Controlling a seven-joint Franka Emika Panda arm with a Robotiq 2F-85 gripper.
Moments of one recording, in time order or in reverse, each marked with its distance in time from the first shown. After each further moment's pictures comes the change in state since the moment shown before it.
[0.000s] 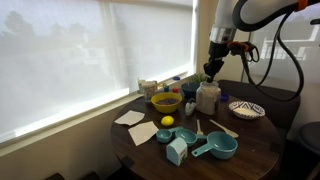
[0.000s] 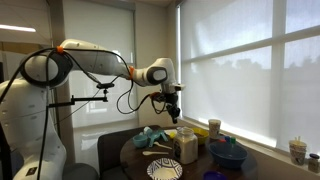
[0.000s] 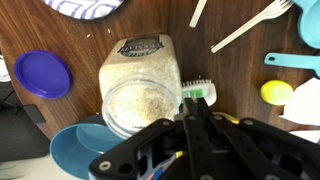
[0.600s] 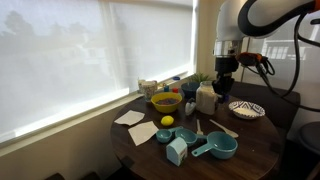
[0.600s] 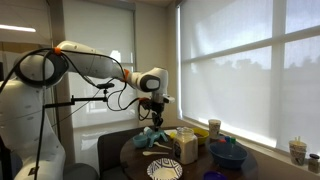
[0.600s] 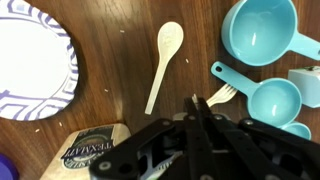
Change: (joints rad) arm 0.048 -0.050 0.026 -0.136 0.177 -0.129 0.035
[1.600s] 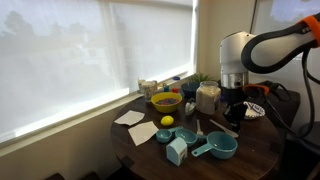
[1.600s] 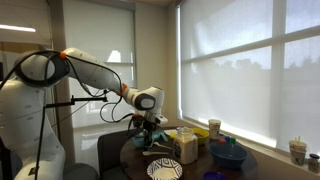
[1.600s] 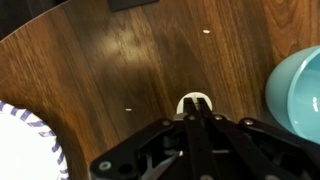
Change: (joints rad) arm 0.003 -0.005 0.031 -0.240 0.016 0.083 0.104
